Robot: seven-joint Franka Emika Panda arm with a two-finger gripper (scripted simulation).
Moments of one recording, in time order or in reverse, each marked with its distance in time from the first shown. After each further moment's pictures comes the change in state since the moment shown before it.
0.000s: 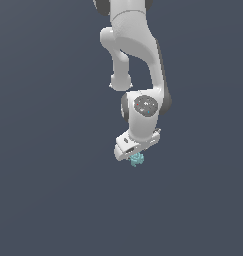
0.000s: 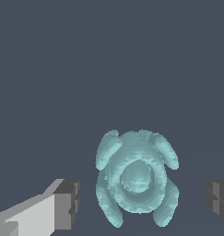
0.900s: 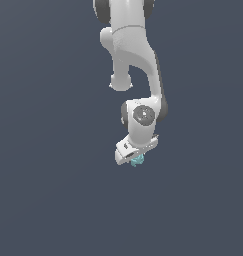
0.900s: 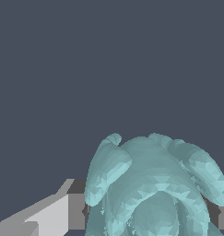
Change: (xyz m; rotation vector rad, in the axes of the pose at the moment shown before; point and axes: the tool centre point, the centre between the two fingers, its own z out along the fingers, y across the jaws) arm 0.000 0.000 0.038 0.000 0.000 -0.004
